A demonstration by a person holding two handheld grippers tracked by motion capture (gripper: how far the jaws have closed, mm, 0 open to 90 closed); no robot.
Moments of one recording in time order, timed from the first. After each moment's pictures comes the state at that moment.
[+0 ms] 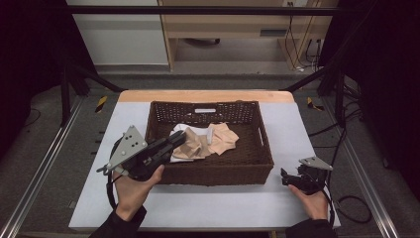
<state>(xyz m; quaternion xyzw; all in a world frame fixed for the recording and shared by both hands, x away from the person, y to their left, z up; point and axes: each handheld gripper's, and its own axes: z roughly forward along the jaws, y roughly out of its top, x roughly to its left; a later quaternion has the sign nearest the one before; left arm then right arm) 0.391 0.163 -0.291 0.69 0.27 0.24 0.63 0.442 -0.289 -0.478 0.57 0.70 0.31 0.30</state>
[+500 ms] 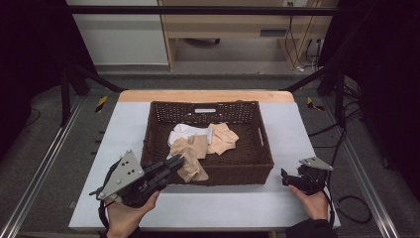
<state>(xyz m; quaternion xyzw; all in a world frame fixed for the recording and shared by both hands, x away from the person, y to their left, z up) 0.354 0.168 -0.308 0.72 0.25 0.22 0.61 0.441 -0.290 -0.478 0.56 0.70 0.31 0.31</state>
